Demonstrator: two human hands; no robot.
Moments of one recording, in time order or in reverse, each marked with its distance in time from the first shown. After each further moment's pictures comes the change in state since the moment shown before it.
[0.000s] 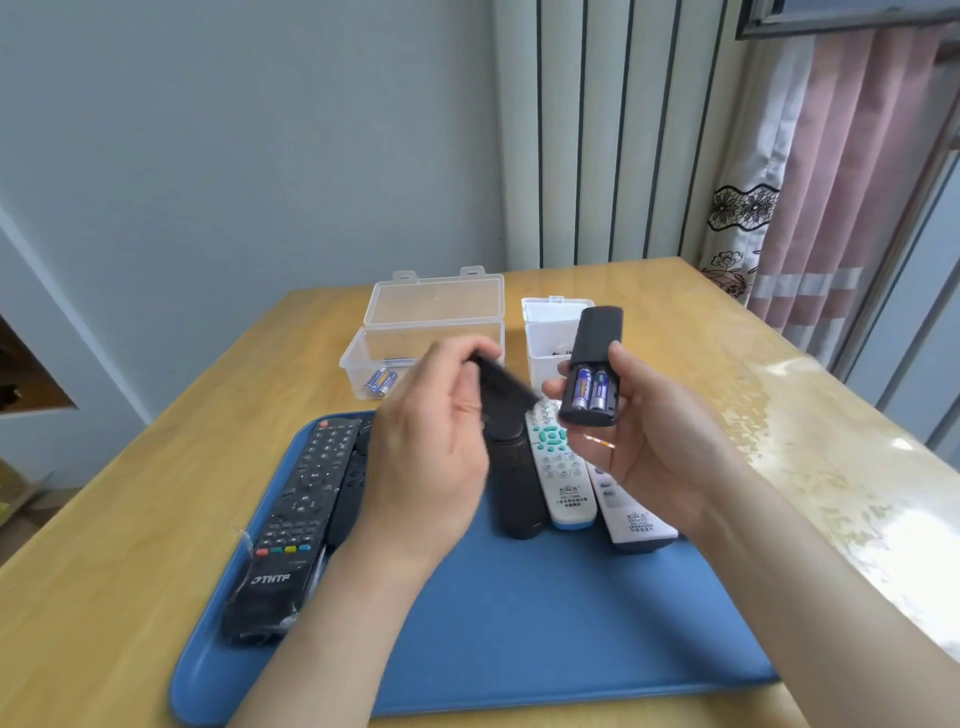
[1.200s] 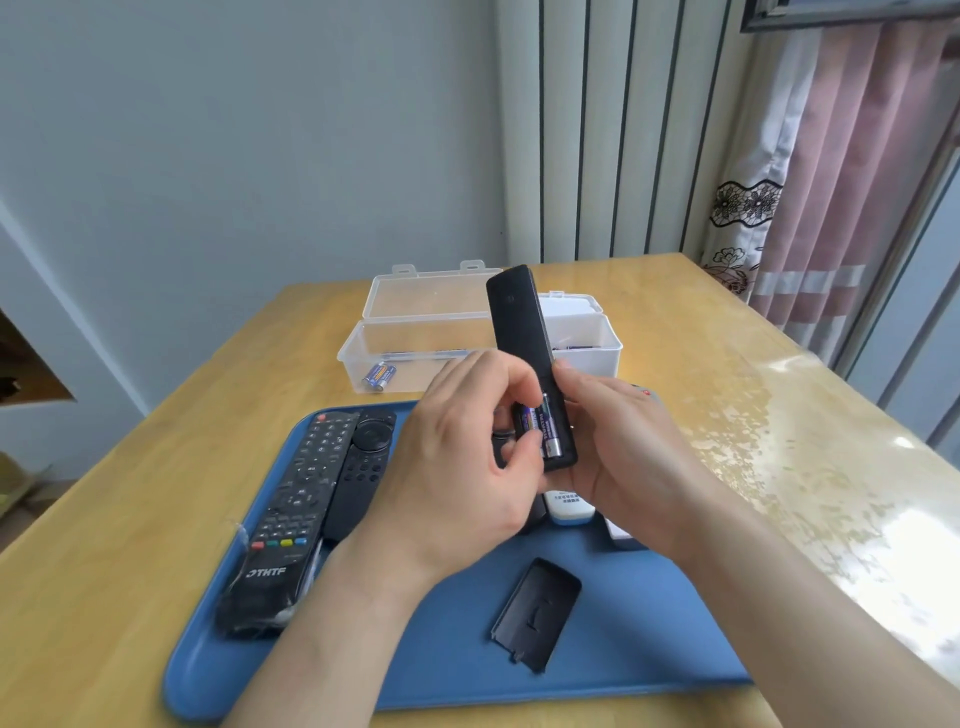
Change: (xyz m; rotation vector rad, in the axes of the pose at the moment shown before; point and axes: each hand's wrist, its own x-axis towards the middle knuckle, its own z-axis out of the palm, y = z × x) left_hand -0.006 0.008 0.004 0.094 -0.196 0.129; right_hand -0.011 0.014 0.018 -0.184 -0.151 -0.071
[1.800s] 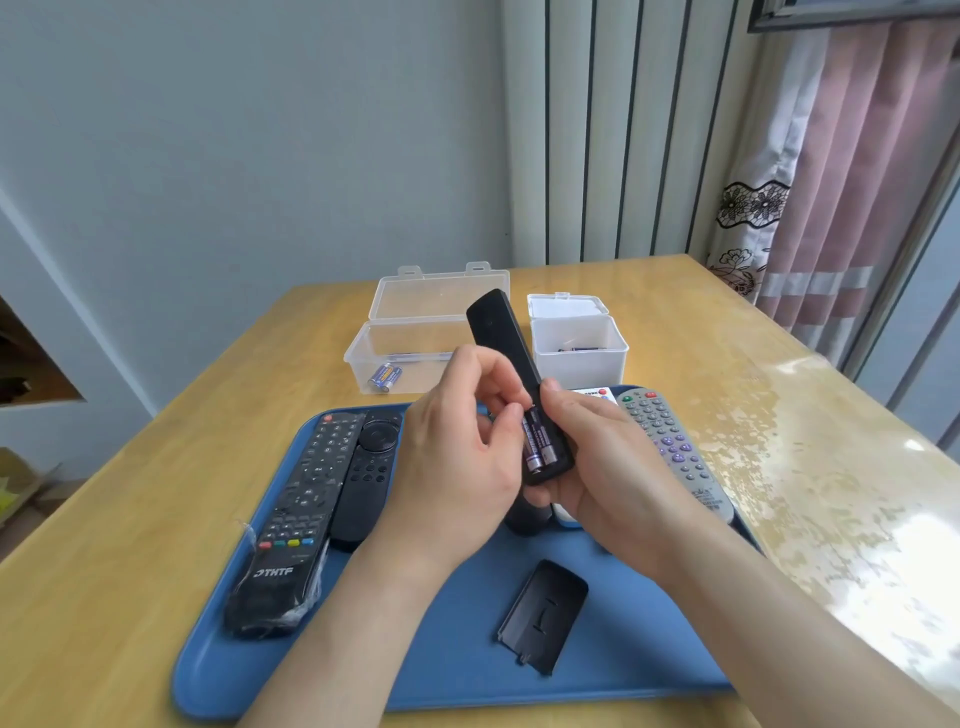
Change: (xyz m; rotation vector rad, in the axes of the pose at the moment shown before) left_hand 0.001 -0.004 0.007 -0.214 0.102 -0.208; right_hand 0.004 0.017 0.007 0.001 -0.009 -0.006
